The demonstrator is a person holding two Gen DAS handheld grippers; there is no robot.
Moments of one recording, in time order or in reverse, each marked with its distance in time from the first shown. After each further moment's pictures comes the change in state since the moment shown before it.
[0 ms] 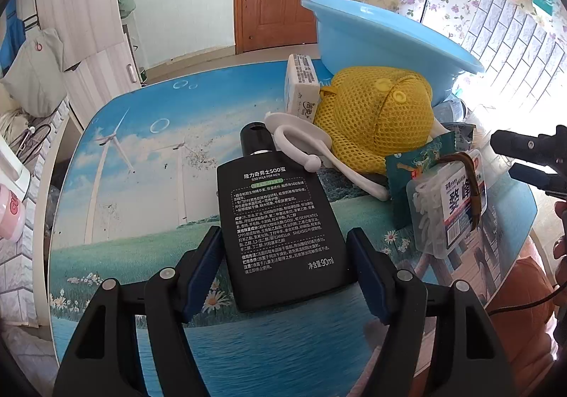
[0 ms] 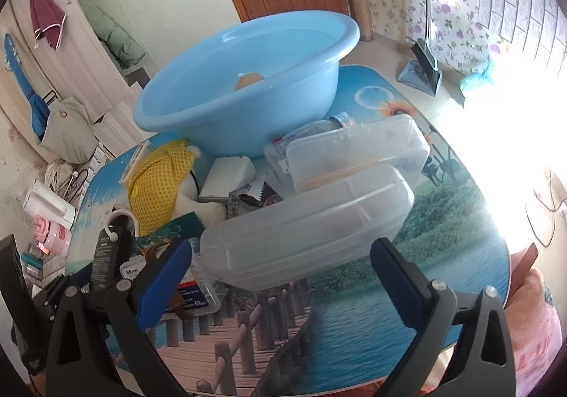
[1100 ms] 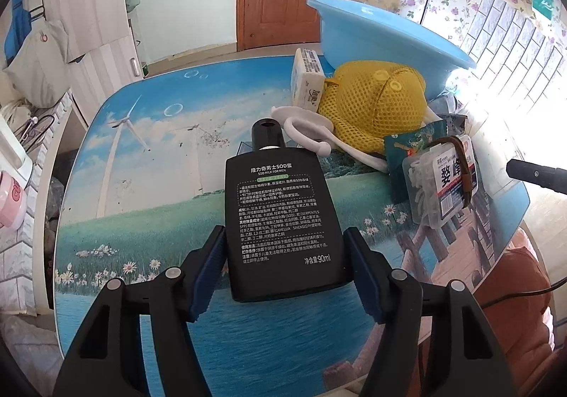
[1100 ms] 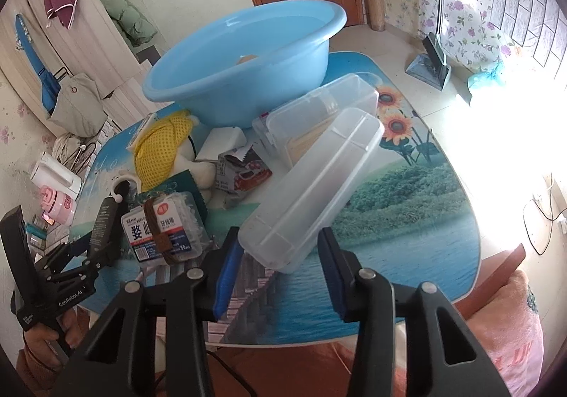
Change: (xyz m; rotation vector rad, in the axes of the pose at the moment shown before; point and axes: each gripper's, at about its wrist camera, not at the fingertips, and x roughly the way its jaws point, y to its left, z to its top) left arm -0.016 0.006 -0.020 -0.017 0.007 -0.010; right arm -0.024 -0.023 -0.009 -0.099 0.075 0.024
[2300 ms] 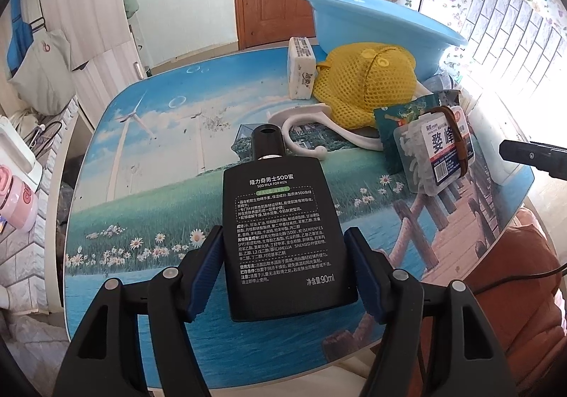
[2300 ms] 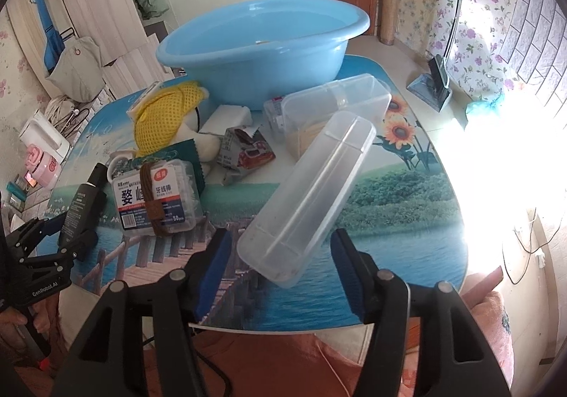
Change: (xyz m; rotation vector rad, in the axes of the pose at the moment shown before) left arm -0.012 -0.008 -0.018 0.047 0.009 0.041; right arm 0.001 0.012 -0.012 -0.128 0.009 -0.070
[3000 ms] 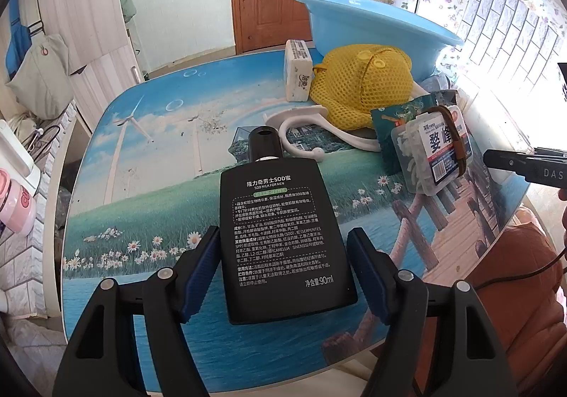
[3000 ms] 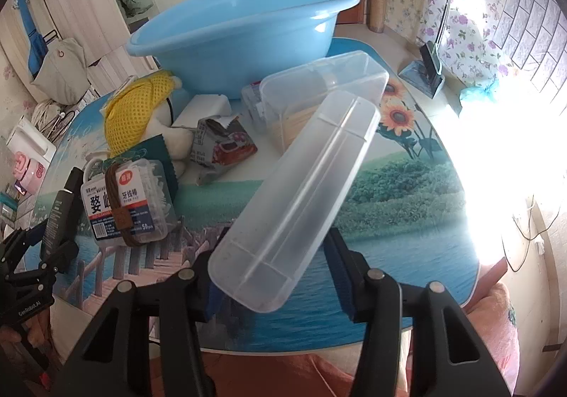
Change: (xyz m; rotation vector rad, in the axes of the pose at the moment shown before) left arm 0.000 -0.002 -0.002 0.009 -0.017 -0.007; right arm 0.025 -0.009 0.001 0.016 0.035 -0.036
